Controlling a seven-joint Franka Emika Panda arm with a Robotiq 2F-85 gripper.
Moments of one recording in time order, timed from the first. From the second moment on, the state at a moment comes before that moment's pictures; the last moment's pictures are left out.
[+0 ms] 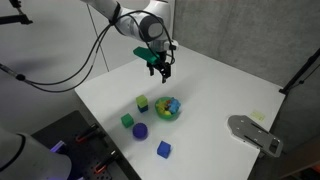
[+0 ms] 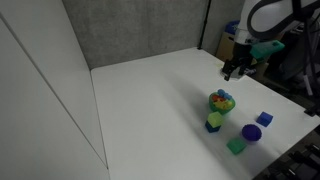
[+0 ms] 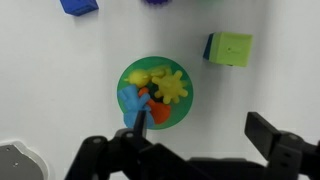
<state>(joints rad) 0.00 0.28 -0.01 -2.04 -0.05 2.23 0.09</state>
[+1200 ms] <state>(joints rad) 0.08 0.74 -0.16 -1.70 -0.11 2.26 0.39</state>
